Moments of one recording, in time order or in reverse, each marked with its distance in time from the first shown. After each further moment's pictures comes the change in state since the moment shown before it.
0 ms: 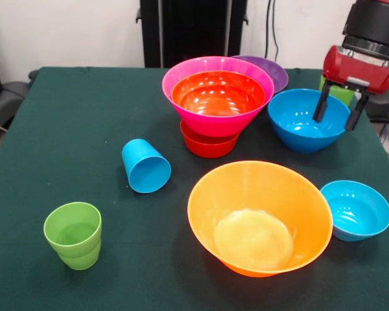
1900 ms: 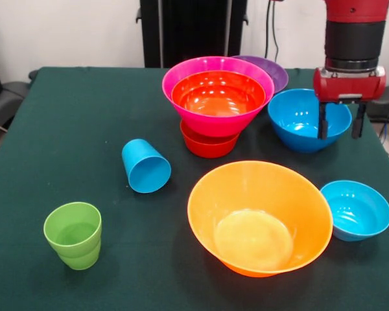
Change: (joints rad) arm -0.449 -0.165 0.518 0.139 -0.327 -0.054 0.000
